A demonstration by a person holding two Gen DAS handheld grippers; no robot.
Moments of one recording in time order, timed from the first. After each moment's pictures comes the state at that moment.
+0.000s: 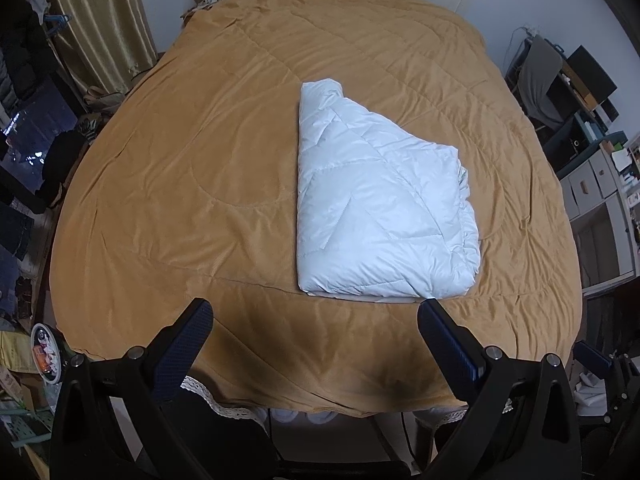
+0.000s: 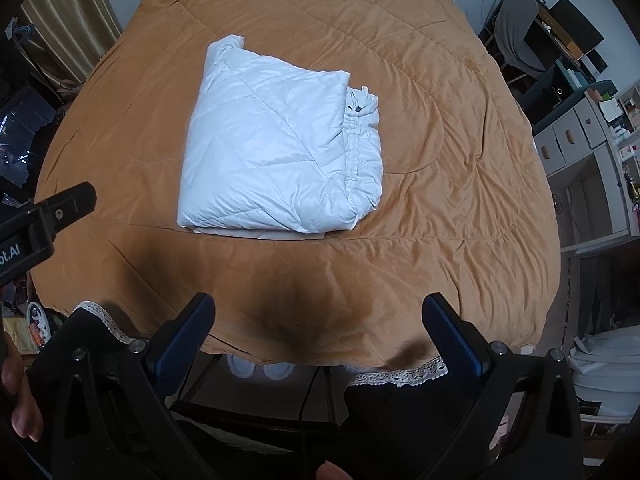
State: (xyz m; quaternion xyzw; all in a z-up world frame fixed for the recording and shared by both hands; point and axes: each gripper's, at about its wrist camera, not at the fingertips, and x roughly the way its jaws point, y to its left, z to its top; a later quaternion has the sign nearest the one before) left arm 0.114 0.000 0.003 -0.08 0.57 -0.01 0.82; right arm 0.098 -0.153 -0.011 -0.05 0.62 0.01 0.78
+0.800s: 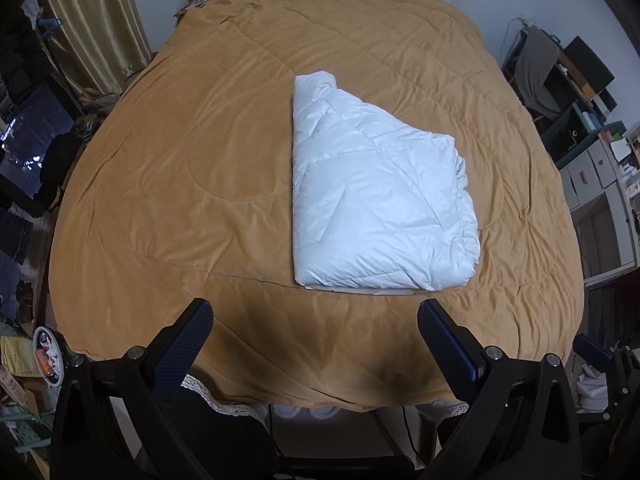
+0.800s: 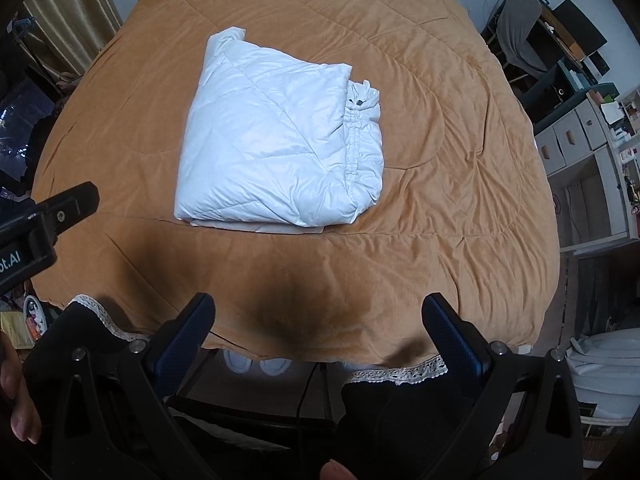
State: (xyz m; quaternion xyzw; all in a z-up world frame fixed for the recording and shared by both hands) left arm 0.111 -0.007 -0.001 -0.07 0.57 -0.01 0.82; right arm 0.095 -0.152 -0.016 -0.05 0.63 0.00 0.78
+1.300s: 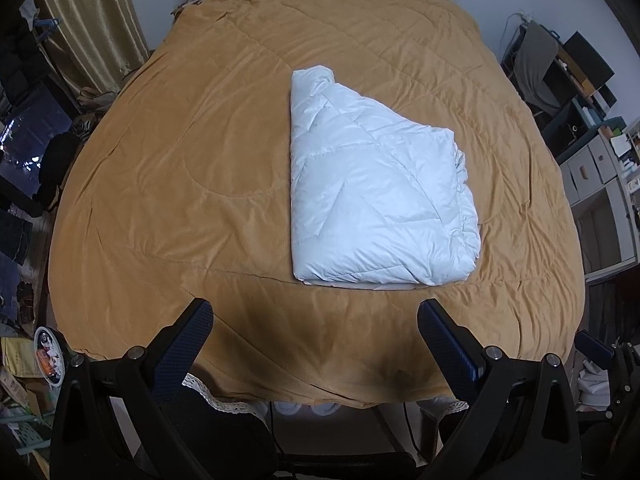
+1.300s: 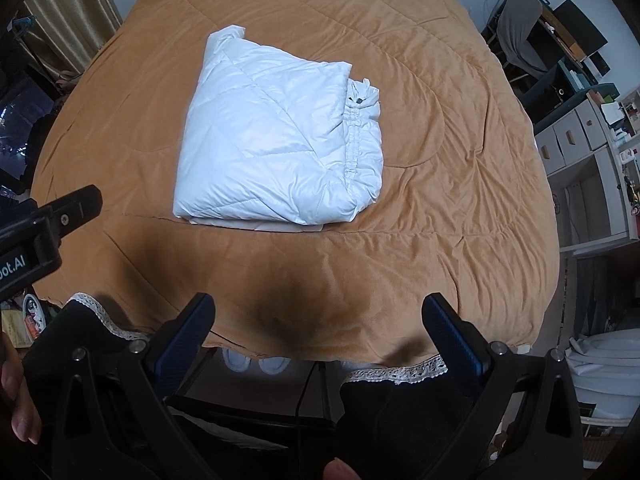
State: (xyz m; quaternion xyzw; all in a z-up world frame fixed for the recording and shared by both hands) left arm 0.112 -0.009 -0.005 -0.06 0.58 -0.02 0.81; right arm 0.093 -0.154 -0.018 -0.05 0.63 0.01 0.78
